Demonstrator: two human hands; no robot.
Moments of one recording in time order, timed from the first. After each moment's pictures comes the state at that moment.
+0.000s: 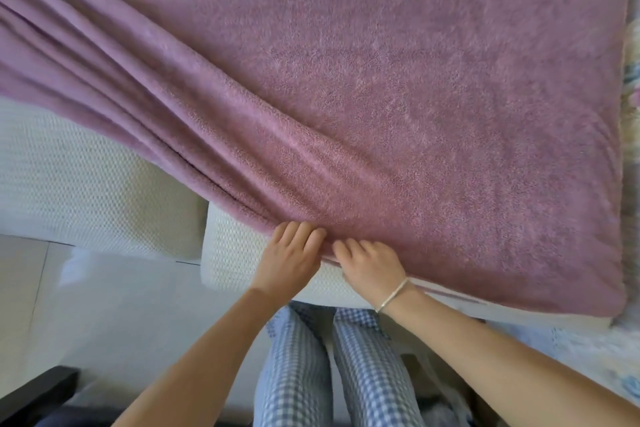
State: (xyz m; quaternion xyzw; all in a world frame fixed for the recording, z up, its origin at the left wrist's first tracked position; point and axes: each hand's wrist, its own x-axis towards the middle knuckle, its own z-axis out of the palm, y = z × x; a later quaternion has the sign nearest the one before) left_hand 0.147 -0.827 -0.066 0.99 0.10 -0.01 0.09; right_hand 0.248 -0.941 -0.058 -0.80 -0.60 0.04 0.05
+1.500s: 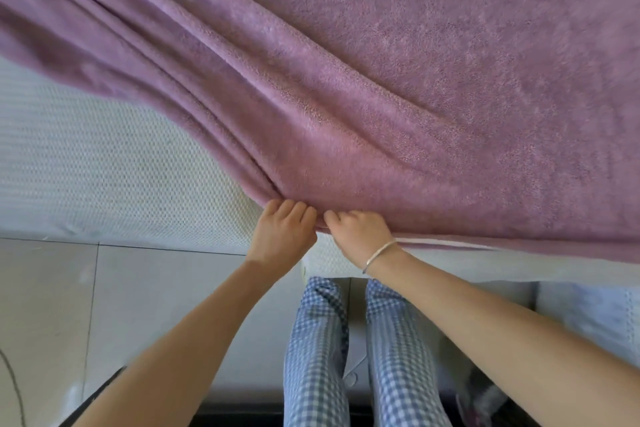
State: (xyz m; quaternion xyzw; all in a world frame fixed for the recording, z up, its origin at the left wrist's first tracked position) left_hand 0.031 -0.654 -0.068 0.99 0.05 -0.05 0.09; right_hand 0.122 -0.764 -0.057 -0.83 -0.54 0.09 -0.02
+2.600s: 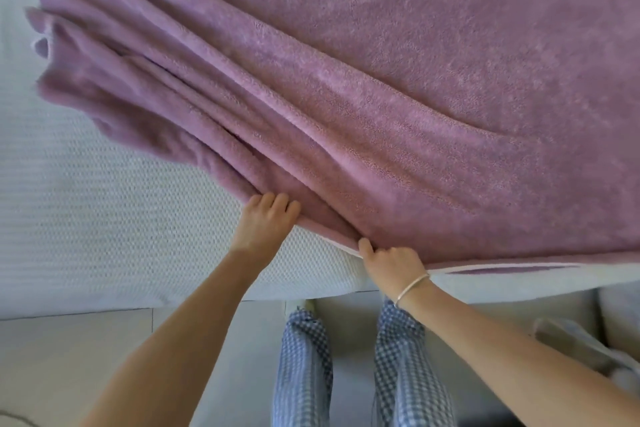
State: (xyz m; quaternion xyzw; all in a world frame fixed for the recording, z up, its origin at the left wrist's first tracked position) left_hand -0.012 -0.445 -0.063 1.00 0.01 -0.06 0.01; right_hand 0.051 -0.643 -0.065 -0.87 -0.46 0.13 -0.13
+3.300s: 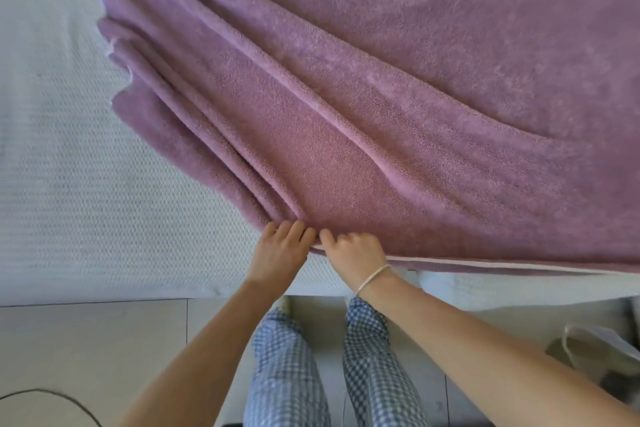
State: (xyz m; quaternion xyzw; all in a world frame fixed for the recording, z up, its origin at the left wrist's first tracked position) left_hand -0.074 -0.415 -0.065 1.00 0.00 -0.08 0.05; right_hand -0.002 -0.528 -0.051 -0.87 -0.47 0.10 -0.06
